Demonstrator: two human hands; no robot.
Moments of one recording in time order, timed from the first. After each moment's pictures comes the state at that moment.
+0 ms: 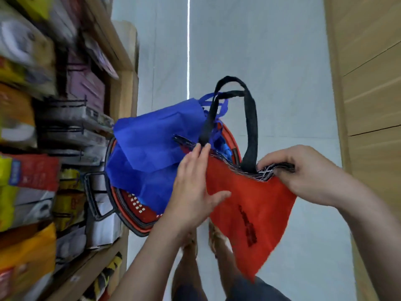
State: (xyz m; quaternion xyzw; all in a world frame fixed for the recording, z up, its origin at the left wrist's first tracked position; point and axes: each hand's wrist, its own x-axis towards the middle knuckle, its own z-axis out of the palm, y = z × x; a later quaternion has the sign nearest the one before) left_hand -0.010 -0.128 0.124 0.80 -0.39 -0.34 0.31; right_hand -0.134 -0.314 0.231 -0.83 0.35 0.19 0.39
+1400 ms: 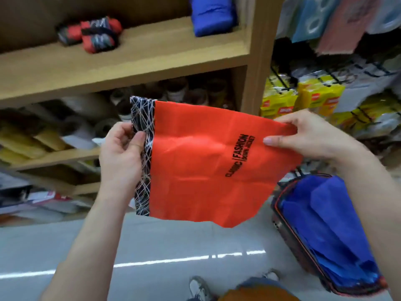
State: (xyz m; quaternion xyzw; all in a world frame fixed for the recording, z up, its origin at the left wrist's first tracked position) left_hand -0.344 0.307 0.488 0.73 0.31 0.37 0.49; right_hand -0.121 0.066 0.497 -0.80 -0.37 0.27 0.40
